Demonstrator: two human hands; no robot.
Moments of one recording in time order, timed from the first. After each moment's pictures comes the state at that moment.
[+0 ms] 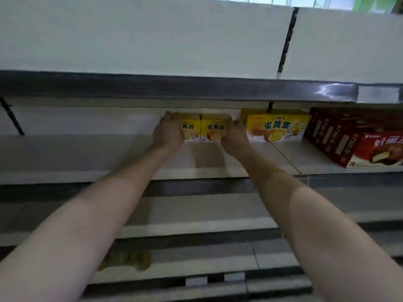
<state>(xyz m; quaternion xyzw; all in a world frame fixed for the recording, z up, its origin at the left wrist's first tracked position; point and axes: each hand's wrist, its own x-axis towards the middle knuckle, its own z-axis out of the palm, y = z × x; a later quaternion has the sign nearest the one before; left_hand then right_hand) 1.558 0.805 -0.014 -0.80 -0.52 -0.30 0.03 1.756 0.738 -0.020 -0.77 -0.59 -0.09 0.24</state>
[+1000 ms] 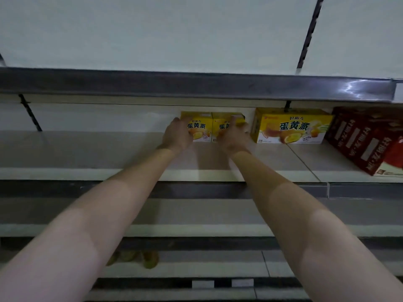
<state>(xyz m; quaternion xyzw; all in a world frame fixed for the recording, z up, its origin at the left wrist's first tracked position) 1.559 0.818 -0.023 -0.80 -0.52 -0.30 -0.03 1.725 0.759 -0.028 -0.80 -0.51 0.02 0.31</state>
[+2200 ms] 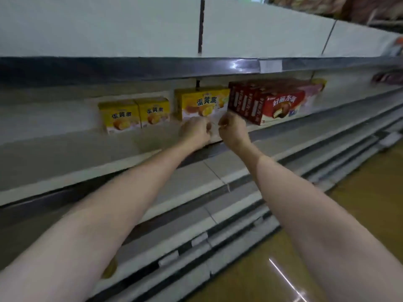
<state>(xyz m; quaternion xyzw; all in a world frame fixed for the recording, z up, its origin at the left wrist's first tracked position) 1.695 0.664 -0.019 -0.92 -0.24 -0.24 -0.16 1.793 0.566 -0.012 -0.84 -0.39 -0.08 0.37</state>
